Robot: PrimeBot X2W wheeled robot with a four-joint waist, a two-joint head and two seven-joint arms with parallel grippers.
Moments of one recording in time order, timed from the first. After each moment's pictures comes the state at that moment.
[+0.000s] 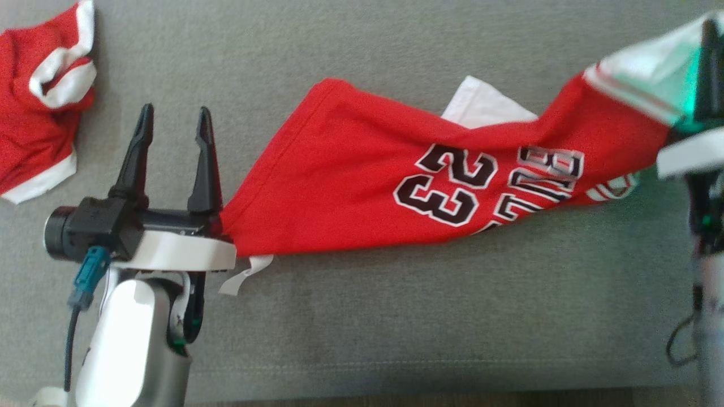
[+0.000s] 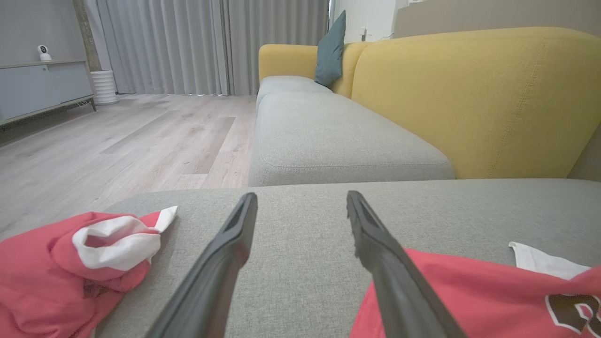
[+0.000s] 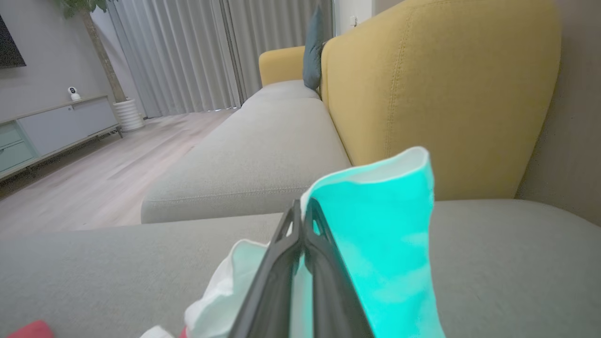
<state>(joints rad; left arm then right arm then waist) -0.26 0.11 -0.16 0.04 -0.14 0.05 -0.25 -0.47 -0.21 -0.10 0.16 0.30 0.13 0.03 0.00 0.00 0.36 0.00</state>
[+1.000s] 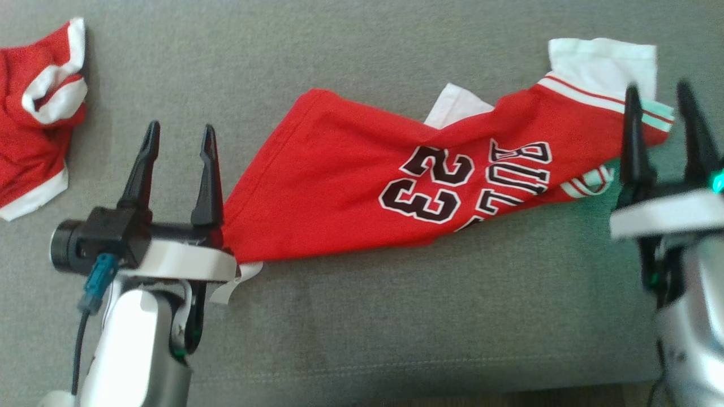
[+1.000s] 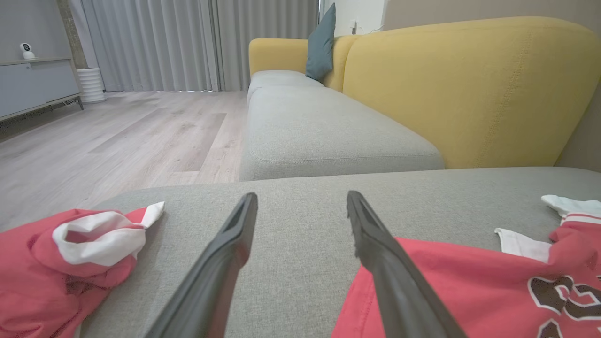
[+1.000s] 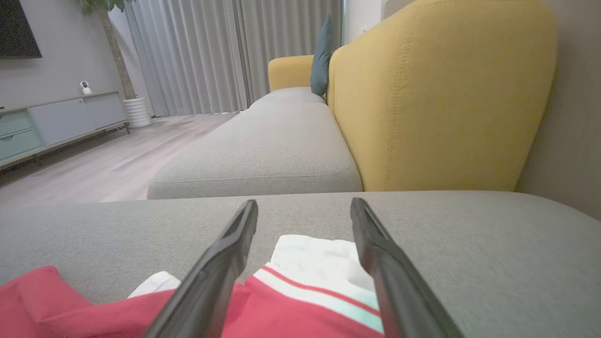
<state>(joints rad) -0.25 0.09 -0.14 0.08 -0.11 0.03 -0.26 -0.42 -0.24 0.03 0.35 0.27 0.13 -0.25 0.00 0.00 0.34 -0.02</state>
